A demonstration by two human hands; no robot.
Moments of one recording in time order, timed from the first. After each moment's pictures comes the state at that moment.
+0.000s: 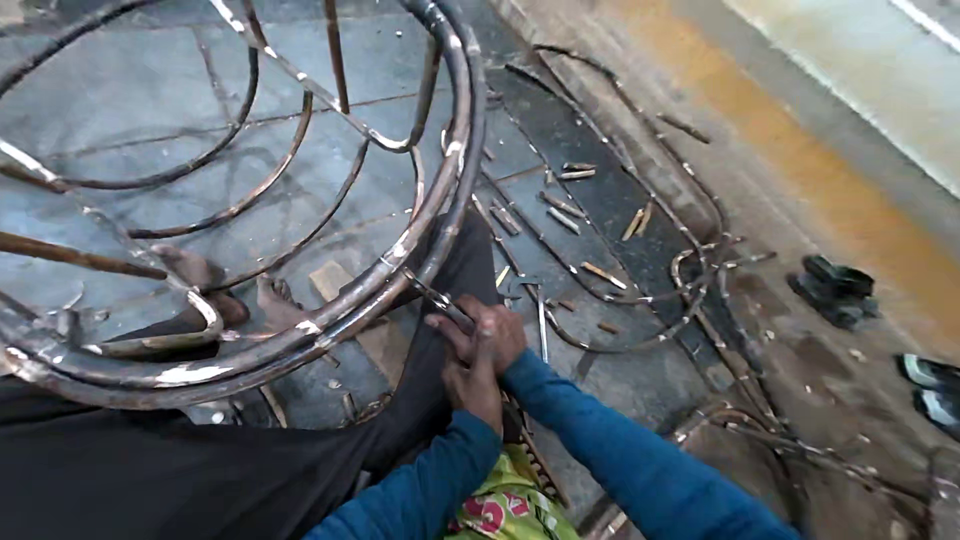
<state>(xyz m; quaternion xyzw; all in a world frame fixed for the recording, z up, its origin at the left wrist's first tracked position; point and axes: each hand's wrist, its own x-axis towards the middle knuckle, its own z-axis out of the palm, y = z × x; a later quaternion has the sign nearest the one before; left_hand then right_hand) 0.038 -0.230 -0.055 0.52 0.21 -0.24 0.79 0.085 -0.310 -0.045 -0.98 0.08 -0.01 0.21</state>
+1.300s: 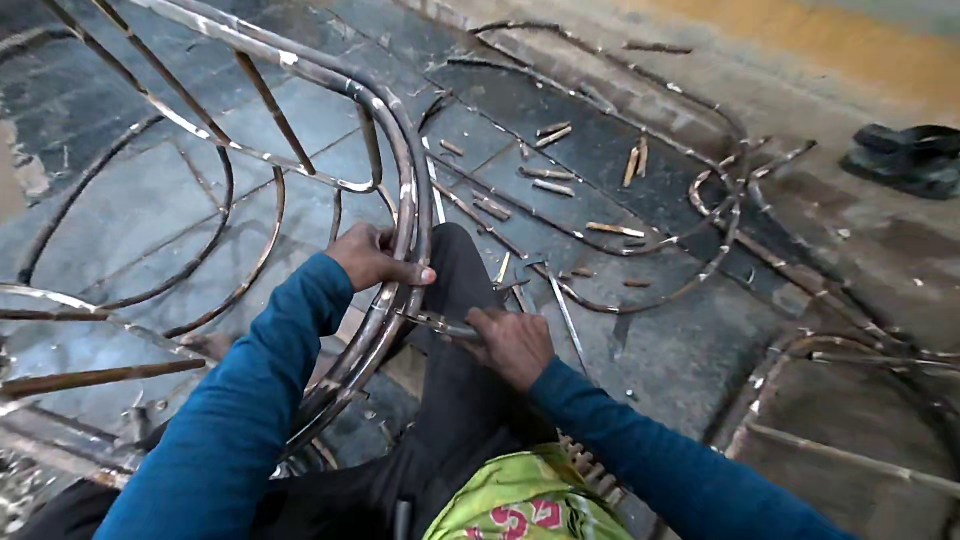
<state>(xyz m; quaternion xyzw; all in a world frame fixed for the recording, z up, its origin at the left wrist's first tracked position) 0.293 -0.188 0.048 0.79 -0.31 -0.39 0.35 0.063 -0.319 -0.037 -0.98 0.13 -0.05 0.12</state>
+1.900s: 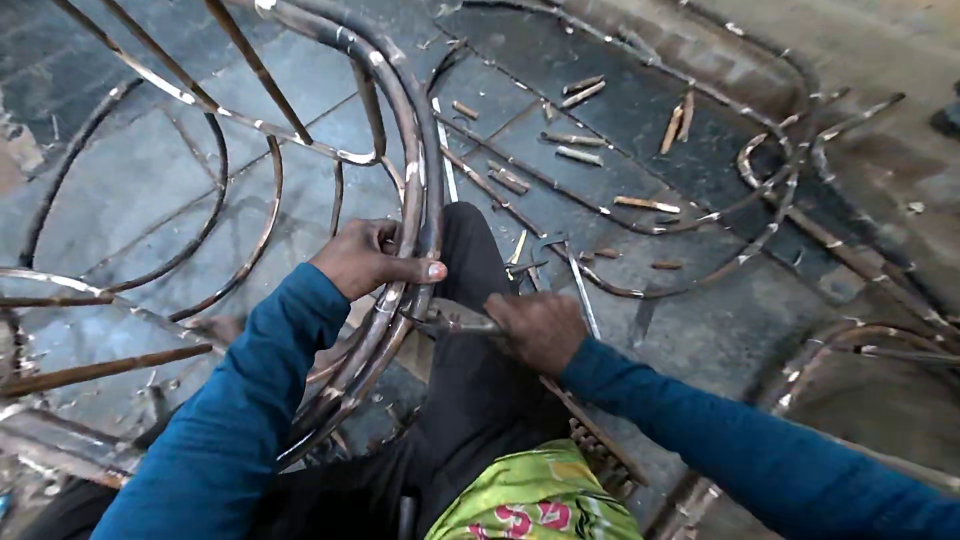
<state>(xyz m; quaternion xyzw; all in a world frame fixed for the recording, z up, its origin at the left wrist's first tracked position) 0.286 -0.177 0.038 0.75 -0.27 -0.41 0.44 0.067 -0.352 -0.047 -0.99 -0.02 -0.13 0.11</state>
